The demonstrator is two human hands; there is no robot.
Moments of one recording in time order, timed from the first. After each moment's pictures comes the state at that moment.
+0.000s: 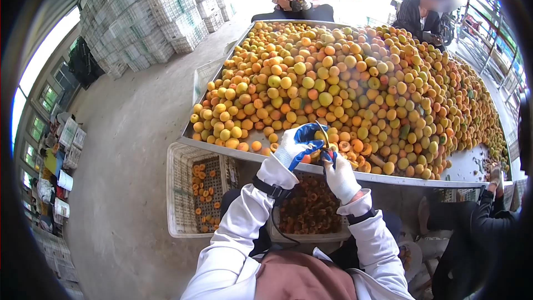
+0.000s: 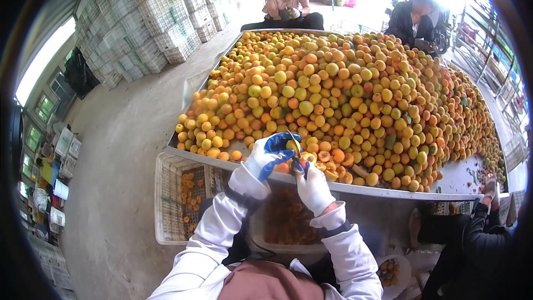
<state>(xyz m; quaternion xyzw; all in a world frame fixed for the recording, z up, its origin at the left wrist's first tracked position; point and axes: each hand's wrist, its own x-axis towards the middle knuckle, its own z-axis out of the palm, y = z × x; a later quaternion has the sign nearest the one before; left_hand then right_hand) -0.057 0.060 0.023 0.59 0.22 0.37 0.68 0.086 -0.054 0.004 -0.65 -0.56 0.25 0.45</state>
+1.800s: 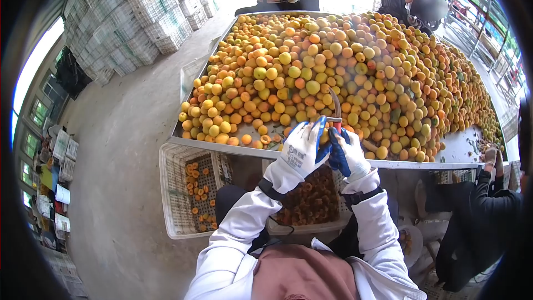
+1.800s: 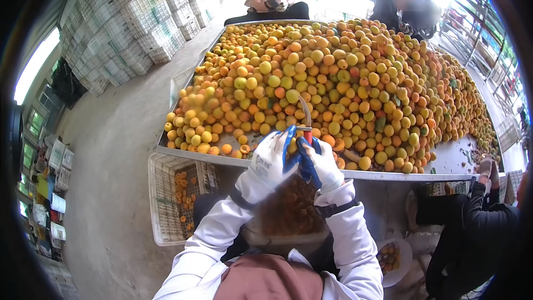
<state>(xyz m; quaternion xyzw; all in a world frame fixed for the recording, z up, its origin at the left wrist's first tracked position) -0.036 0.019 0.025 0.86 0.20 0.47 0.04 0.119 -0.050 0.026 -0.47 -0.33 0.56 0.60</state>
